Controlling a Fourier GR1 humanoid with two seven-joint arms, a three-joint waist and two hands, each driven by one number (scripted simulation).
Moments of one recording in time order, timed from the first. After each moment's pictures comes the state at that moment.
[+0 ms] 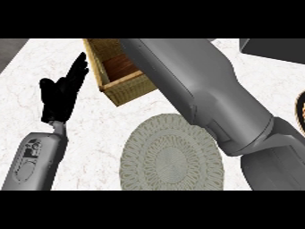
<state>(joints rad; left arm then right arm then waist) -0.38 0.13 0.02 -1.38 -0.08 0.04 0.17 -1.65 0.00 0.38 -0.44 0.81 -0.74 1.20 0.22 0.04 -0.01</state>
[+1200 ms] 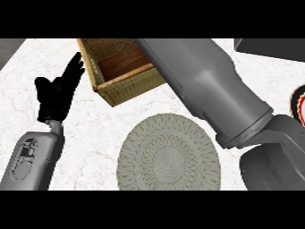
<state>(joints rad) -0.39 0.15 0.04 -1.37 -0.07 0.04 0.16 -1.73 0.00 0.58 -0.15 0.82 -0.50 1.10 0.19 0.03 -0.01</state>
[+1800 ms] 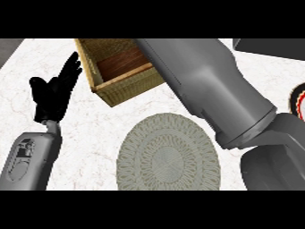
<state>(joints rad) -0.38 0.16 0.05 -1.38 -0.06 0.03 0.16 -1.76 0.00 0.59 -0.14 0.77 -0.26 1.09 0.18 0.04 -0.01</state>
